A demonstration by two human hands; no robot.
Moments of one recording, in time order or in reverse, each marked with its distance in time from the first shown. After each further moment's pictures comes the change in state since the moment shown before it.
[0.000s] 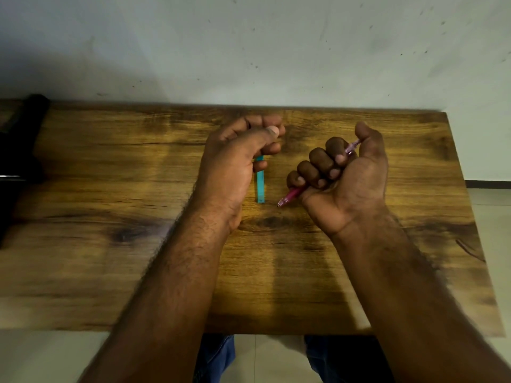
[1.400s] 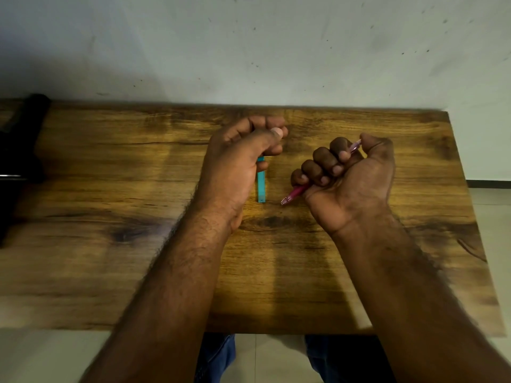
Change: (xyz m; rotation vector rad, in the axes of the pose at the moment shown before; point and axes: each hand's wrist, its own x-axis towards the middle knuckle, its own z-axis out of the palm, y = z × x) left_hand 0.000 0.001 0.001 0.045 -0.005 0.016; right_hand 0.002 -0.001 -0.001 0.059 0.006 -0.022
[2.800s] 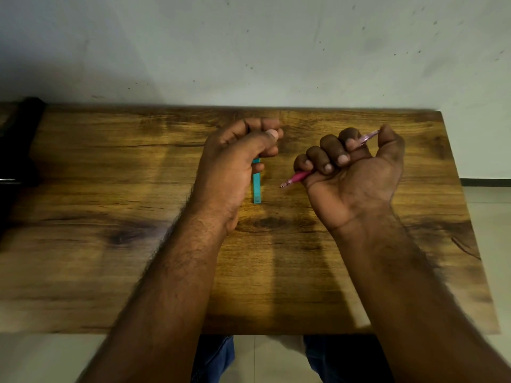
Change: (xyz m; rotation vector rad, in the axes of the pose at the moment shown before) left_hand 0.001 -0.001 0.000 0.007 -0.005 0.002; right_hand 0.000 -0.007 0.001 0.143 -0.082 -0.087
